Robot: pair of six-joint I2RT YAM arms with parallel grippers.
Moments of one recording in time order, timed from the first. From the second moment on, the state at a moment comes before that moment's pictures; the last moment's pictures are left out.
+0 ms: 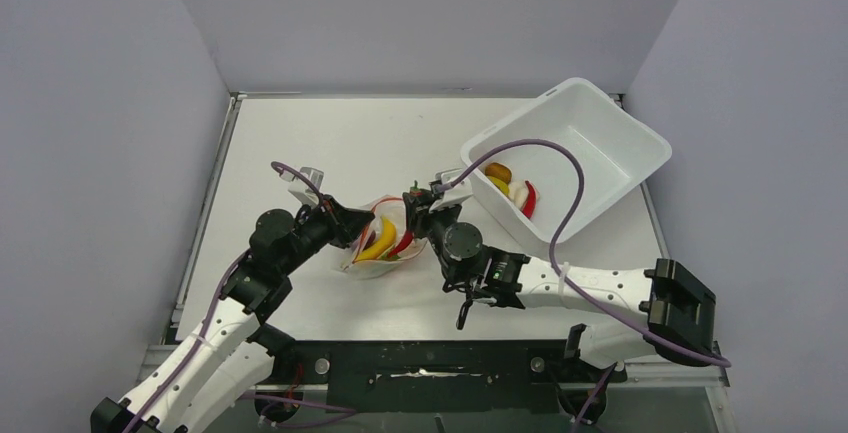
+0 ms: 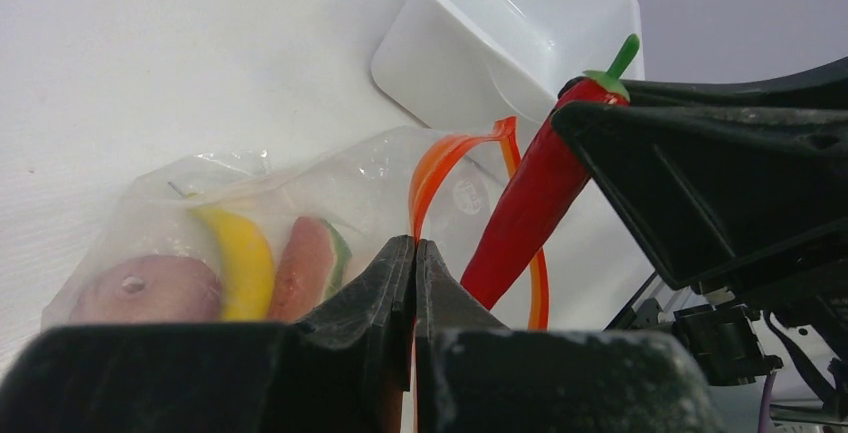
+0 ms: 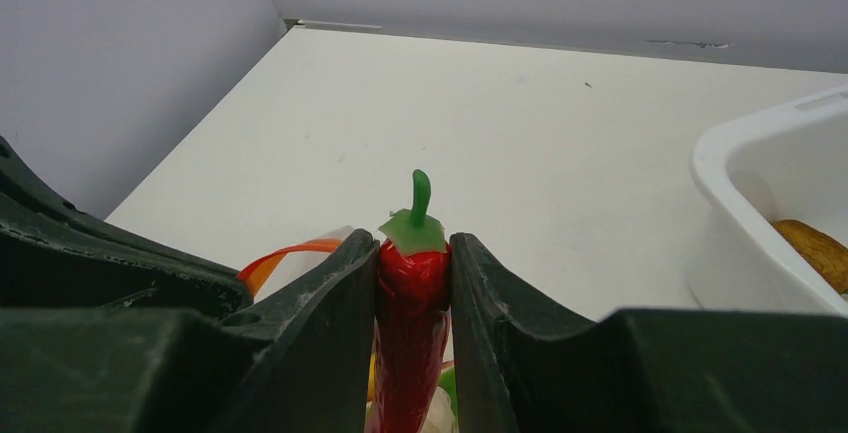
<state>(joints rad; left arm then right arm) -0.49 0.69 0.50 0.04 0.21 -0.61 1.17 1.31 0.81 0.49 0.77 0.19</state>
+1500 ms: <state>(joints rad) -0.49 0.69 0.48 0.08 0.22 -0.58 1.24 1.22 0.83 0.16 0.71 0.30</state>
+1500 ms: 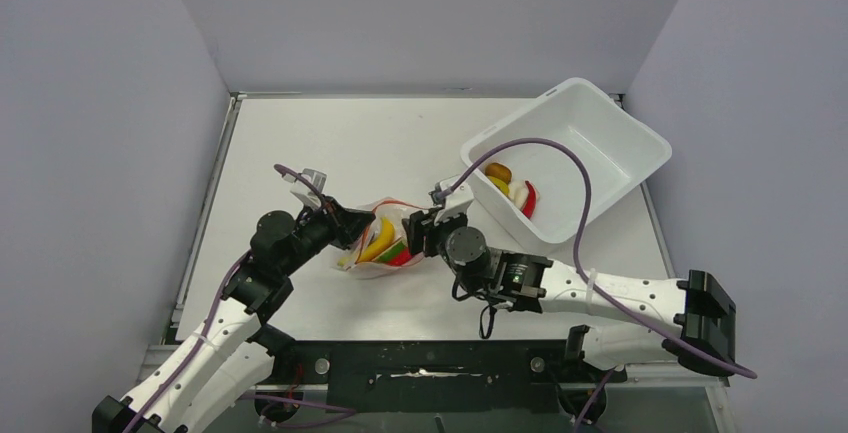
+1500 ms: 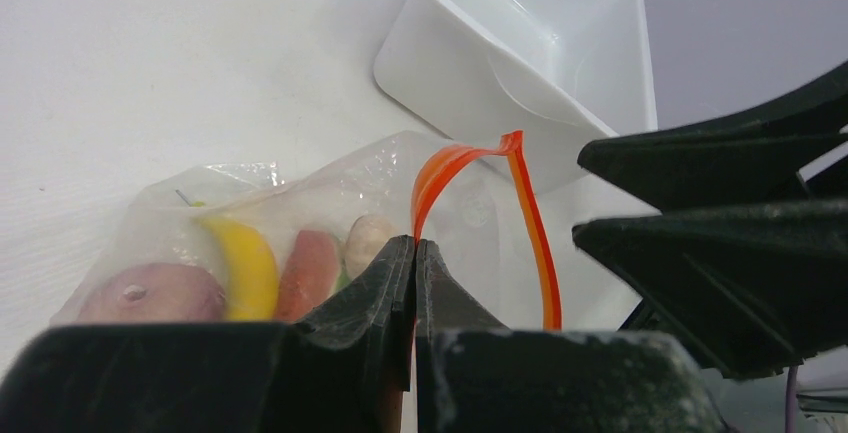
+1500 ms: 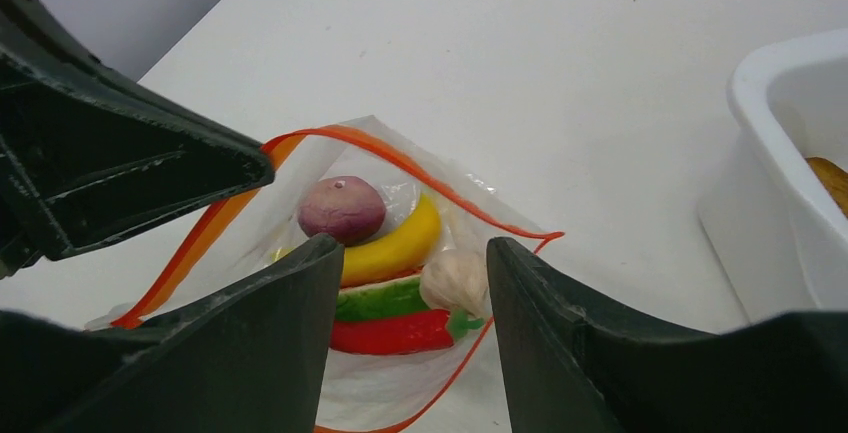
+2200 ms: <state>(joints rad) -0.49 0.67 0.44 0.05 0.29 -0.35 0.57 1.03 0.92 -0.30 0.27 0.16</state>
